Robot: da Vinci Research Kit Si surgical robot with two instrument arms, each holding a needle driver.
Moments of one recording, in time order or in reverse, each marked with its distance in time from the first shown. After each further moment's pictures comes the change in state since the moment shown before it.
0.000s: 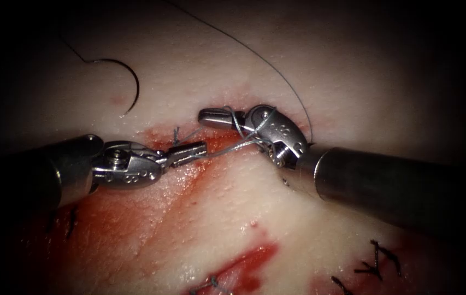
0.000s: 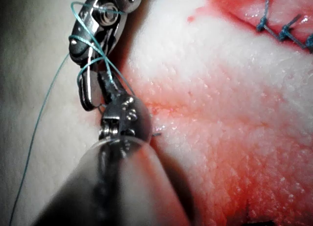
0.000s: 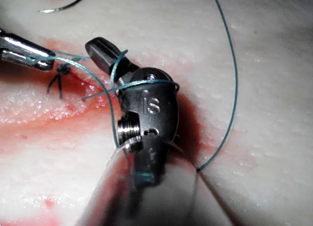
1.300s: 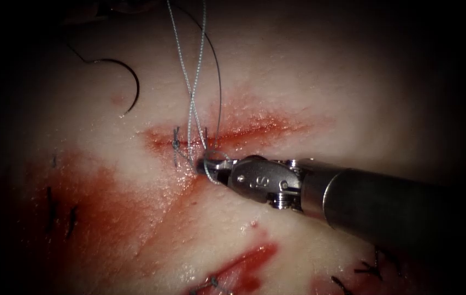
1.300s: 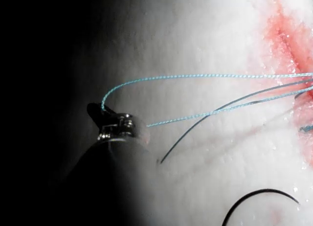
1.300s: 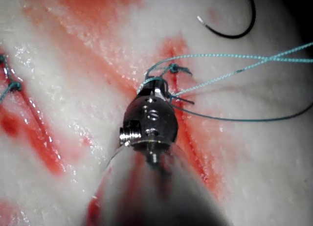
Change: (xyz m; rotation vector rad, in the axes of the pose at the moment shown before) right arm 0.000 -0.012 -0.001 -0.042 -0.549 -0.525; left arm -0.014 -0.023 0.004 0.471 -0.440 0.122
